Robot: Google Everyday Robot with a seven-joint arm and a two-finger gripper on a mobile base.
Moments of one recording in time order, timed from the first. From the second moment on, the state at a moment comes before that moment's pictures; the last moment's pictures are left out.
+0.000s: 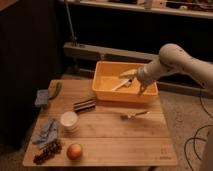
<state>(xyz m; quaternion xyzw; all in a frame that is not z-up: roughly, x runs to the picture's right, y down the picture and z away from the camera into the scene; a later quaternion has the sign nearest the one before) 0.133 -0.022 0.736 -0.38 0.04 0.83 0.40</state>
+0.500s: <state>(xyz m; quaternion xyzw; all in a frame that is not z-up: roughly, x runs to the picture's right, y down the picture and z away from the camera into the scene) 0.141 -0.018 0.731 -0.42 -0.01 0.74 0.53</state>
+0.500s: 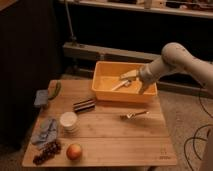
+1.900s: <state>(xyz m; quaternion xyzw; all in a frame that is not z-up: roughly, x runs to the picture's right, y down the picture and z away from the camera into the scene) 0.151 0.005 0.706 -0.51 -0.11 0.50 0.69</state>
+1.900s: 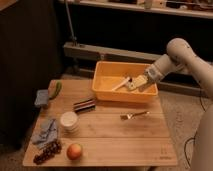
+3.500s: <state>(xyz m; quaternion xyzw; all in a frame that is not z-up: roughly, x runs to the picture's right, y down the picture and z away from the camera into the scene) 0.207 0.099 0.663 -0.44 -0.36 0.19 0.80</state>
